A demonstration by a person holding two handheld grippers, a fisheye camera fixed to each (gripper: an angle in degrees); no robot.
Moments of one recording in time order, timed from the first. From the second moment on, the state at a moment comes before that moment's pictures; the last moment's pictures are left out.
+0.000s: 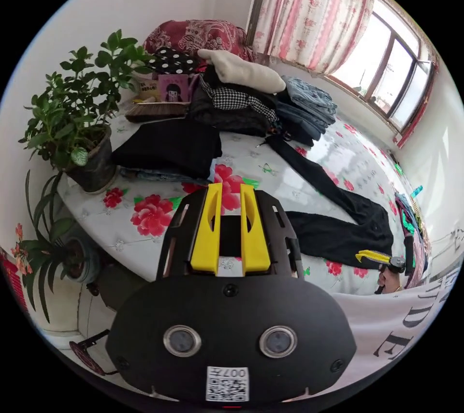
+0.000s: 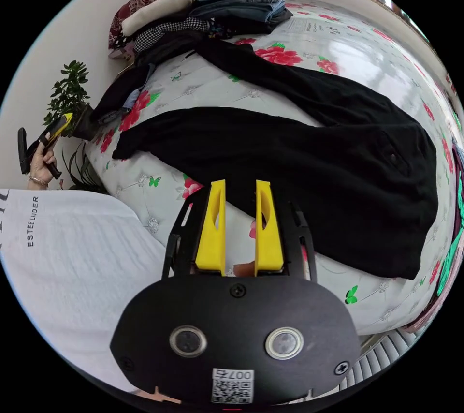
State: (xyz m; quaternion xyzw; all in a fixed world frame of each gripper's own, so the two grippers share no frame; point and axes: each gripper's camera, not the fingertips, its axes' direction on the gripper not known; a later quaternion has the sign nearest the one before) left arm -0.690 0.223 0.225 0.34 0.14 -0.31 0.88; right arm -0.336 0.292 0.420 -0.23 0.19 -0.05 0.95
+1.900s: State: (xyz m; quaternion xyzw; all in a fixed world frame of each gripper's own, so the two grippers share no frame) left arm -0.709 0.082 0.336 0.21 0.11 -0.26 0.94; right arm -0.540 0.261 0.814 -0.33 -0.08 -0.27 0.90
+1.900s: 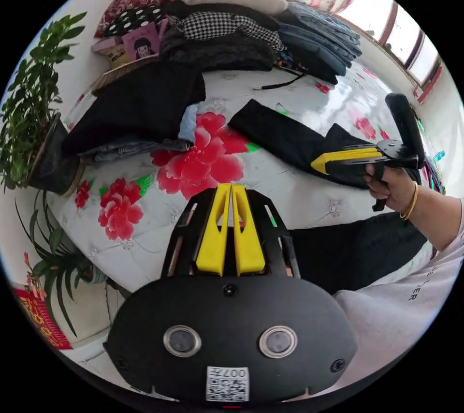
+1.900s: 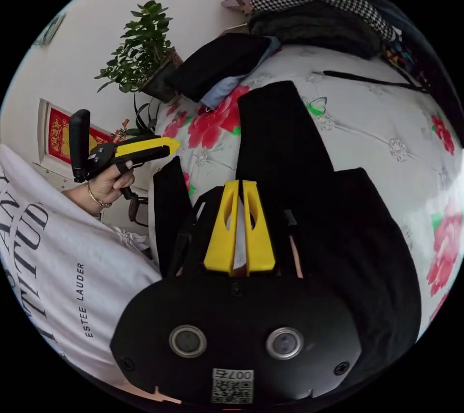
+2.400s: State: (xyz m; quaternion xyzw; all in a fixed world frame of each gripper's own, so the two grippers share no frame) left arm -0.683 -0.080 0.349 0.16 -0.01 -0.09 0.98; right arm -0.261 0.316 0.451 -0.09 0.34 0.07 0.93
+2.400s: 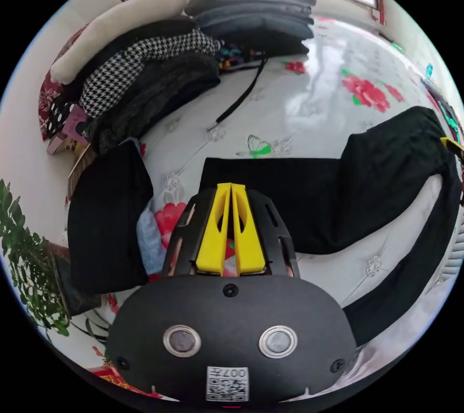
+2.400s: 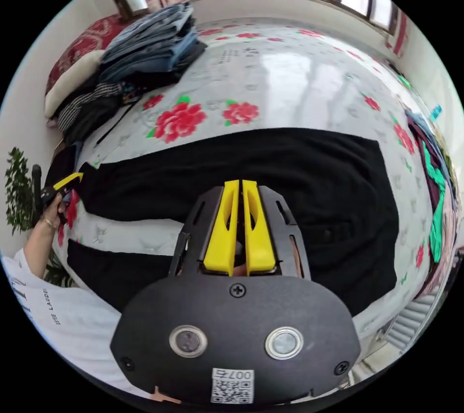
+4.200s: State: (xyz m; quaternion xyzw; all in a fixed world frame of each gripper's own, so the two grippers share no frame) left arm -0.827 0.300 0.319 0.34 0.43 -0.38 0.75; right arm -0.034 0.718 -0.008 0.18 0.17 0.29 0.93
